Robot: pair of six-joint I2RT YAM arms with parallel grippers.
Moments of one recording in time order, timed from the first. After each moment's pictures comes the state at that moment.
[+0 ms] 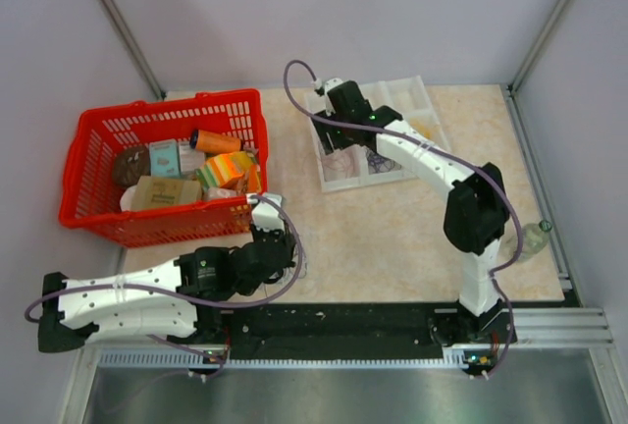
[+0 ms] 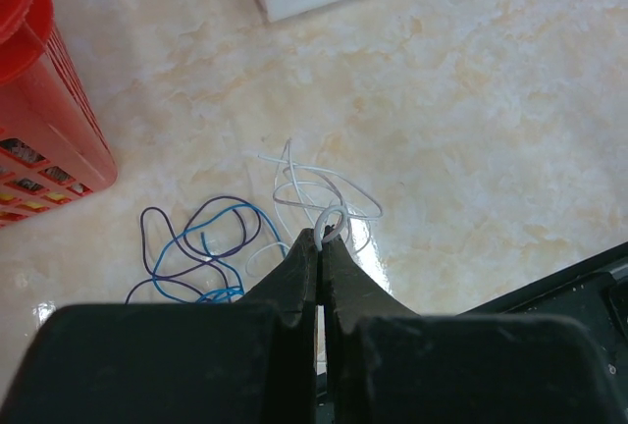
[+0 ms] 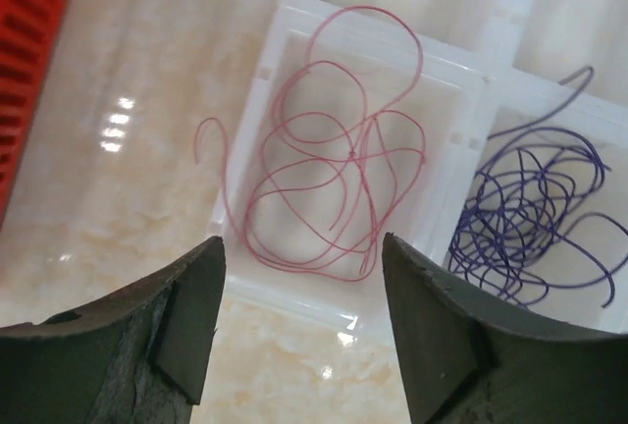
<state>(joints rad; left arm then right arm) -1.31 0.82 0.71 -0.52 -0.75 -0.76 0.67 2.02 1.85 -0.62 0.20 0.12</state>
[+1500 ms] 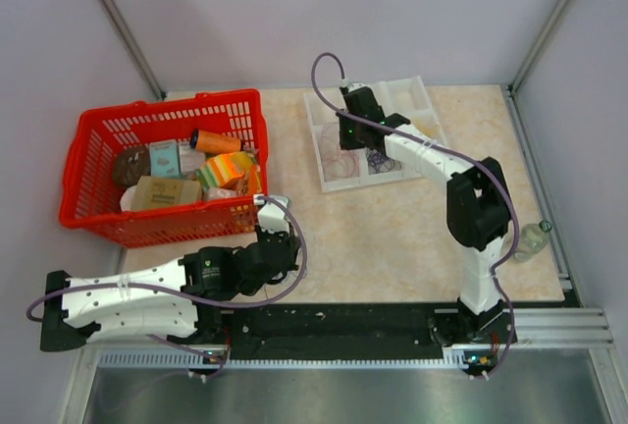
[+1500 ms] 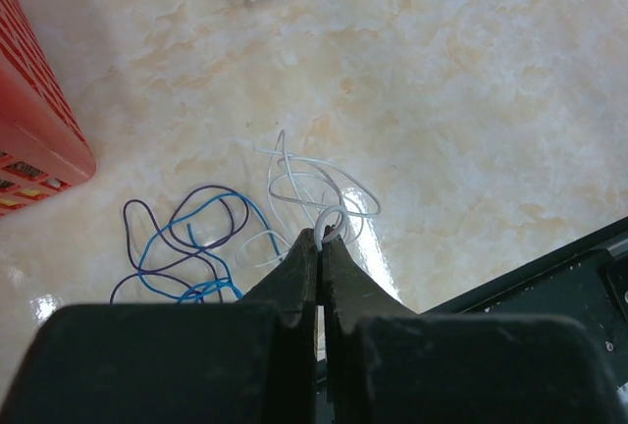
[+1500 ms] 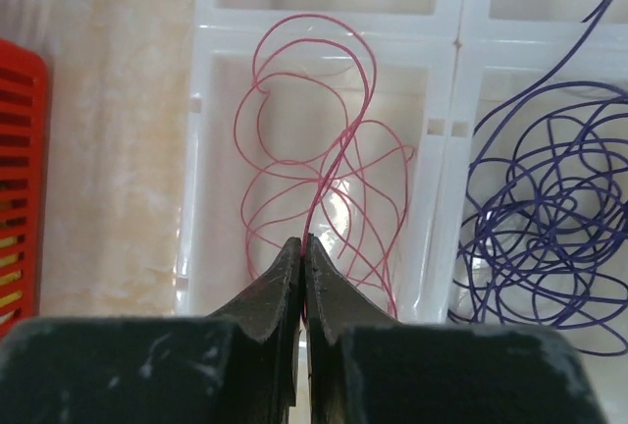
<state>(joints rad) -1.31 0.84 0.71 -0.52 -0.70 -0.76 0.57 1.99 1.67 -0.40 0.08 0.33</state>
